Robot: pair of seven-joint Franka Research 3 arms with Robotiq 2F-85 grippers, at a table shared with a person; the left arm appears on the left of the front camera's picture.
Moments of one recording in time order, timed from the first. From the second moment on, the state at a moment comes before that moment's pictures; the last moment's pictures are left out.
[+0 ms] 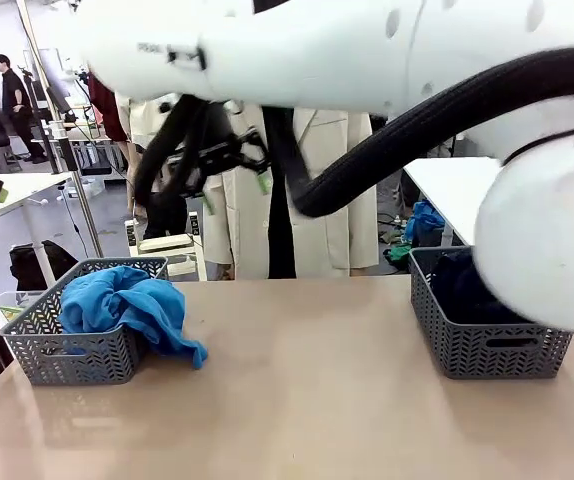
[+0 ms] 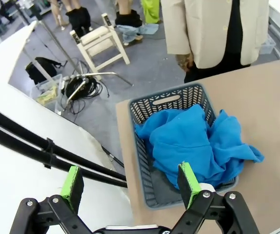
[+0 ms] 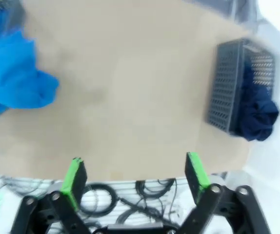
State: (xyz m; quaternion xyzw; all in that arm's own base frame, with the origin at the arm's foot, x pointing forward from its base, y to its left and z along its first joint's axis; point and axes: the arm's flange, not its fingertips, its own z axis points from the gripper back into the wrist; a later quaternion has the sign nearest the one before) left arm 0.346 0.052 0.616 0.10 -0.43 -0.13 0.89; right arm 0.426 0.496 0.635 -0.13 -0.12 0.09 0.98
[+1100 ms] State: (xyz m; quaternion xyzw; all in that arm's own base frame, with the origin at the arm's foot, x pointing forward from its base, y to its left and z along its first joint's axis) left arm 0.429 -0.127 0.591 0.11 -0.38 -0.37 0.84; right arm 0.353 0.213 0.538 -0.02 -0.25 0.03 0.97
